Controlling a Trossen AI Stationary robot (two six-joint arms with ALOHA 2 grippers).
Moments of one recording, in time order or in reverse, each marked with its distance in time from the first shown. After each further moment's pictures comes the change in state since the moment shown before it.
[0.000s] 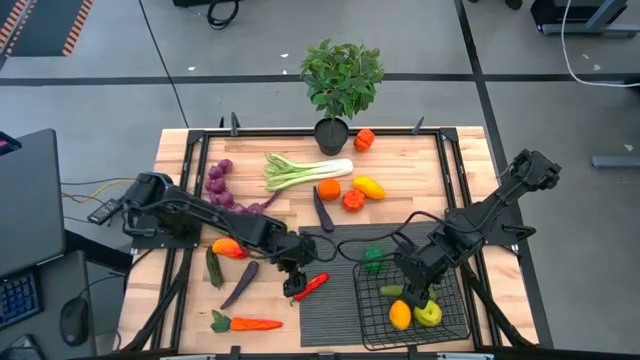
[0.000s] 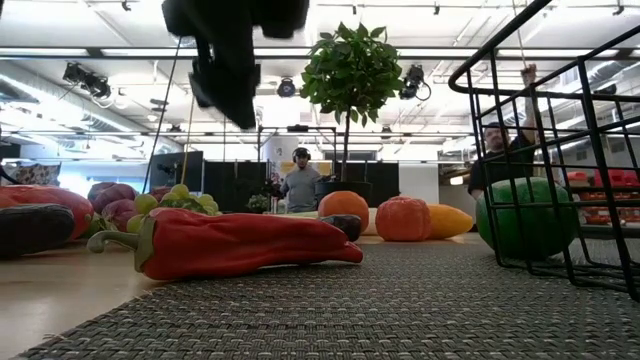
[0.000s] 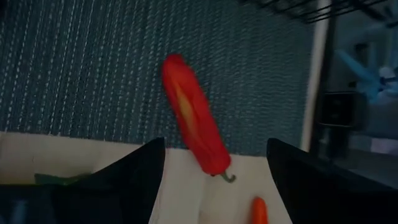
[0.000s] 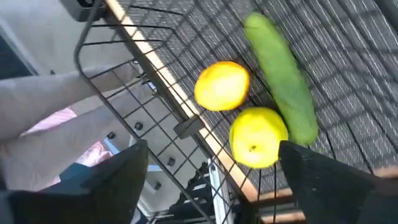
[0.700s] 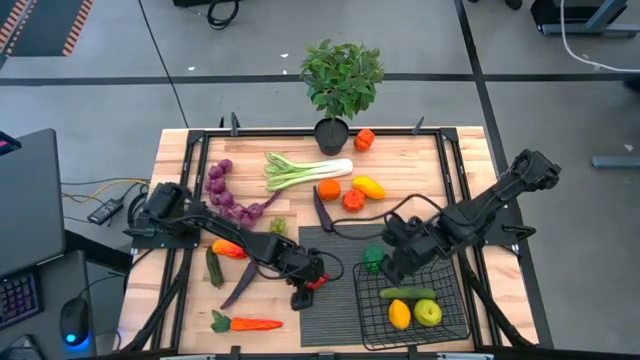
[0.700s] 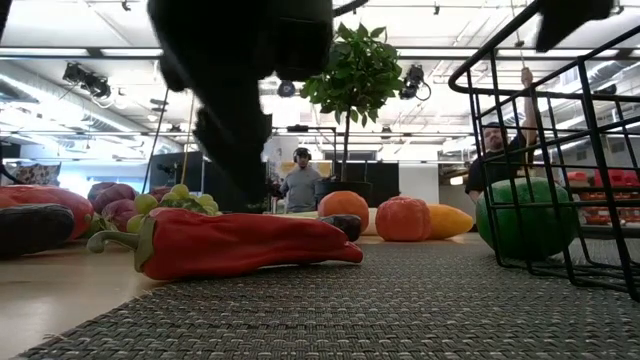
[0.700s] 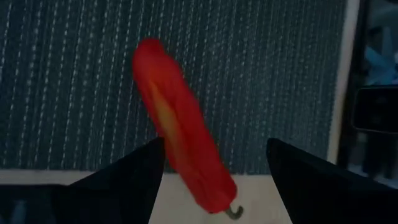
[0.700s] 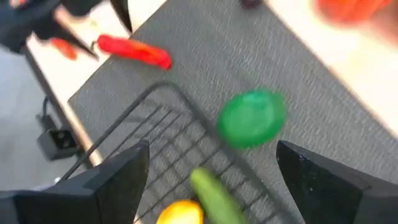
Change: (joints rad) left arm -0.053 0.166 0.001 0.160 -0.030 -0.023; right arm -0.076 0.000 0.000 0.025 0.515 -0.161
